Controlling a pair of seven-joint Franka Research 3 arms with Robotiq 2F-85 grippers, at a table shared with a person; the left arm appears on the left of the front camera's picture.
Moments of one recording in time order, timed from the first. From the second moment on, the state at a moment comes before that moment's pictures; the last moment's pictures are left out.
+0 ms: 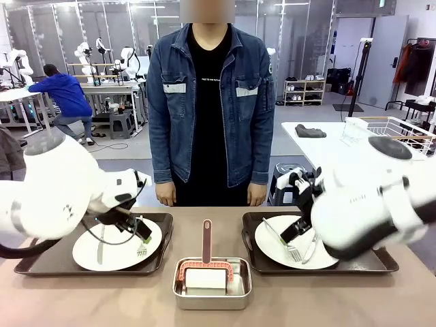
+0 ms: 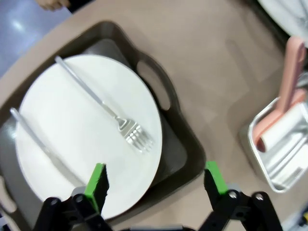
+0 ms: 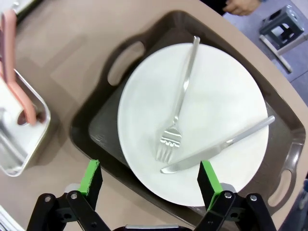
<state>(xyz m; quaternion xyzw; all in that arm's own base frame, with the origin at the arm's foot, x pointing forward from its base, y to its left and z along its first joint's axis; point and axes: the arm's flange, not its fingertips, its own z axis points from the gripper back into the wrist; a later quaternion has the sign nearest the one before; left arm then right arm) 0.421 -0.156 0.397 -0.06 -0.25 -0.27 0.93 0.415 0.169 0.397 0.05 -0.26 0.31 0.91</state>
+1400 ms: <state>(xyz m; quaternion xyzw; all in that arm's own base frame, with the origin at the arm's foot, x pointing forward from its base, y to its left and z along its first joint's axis) 0.337 0.240 0.408 -0.62 -0.27 -0.08 0.74 0.402 -0.207 0.404 0.64 -0.17 0.07 0.74</state>
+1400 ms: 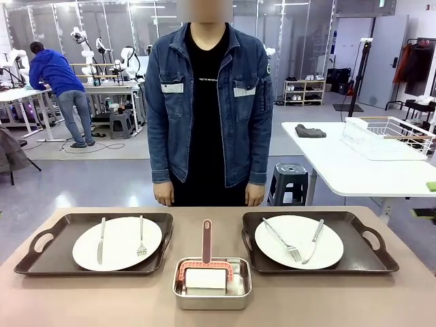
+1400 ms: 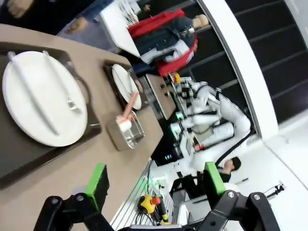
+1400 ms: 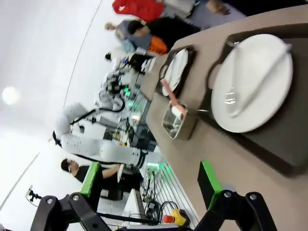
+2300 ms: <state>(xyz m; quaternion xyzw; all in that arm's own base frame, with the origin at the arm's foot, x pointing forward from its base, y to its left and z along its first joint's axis) 0.286 0.321 0.401 -0.58 -0.31 0.01 0.75 0.361 -0.284 0.380 0.63 -0.21 -0.01 0.75</state>
